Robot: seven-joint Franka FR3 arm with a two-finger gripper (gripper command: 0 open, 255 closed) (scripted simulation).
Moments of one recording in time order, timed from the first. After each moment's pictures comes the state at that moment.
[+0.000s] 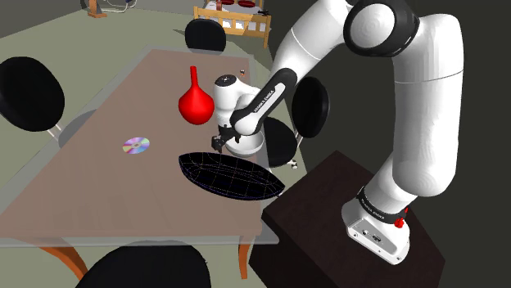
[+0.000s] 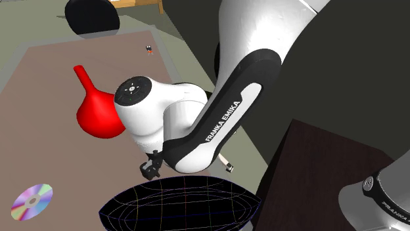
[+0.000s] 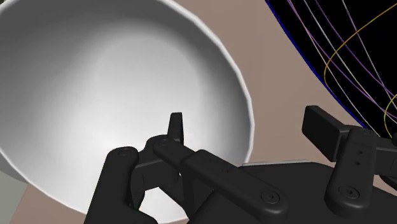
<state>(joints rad) 0.11 0.55 0.19 -2.08 -0.46 2.61 0.68</state>
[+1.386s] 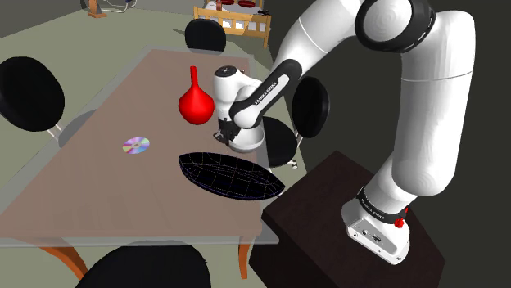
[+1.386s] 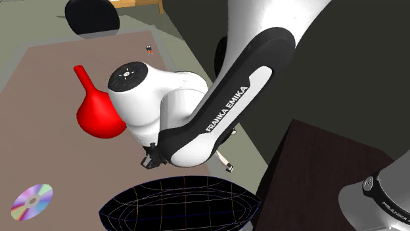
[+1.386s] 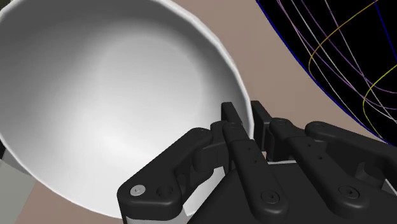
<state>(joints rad) 0.09 0.48 0.21 -2.09 -0.43 2.56 0.65</state>
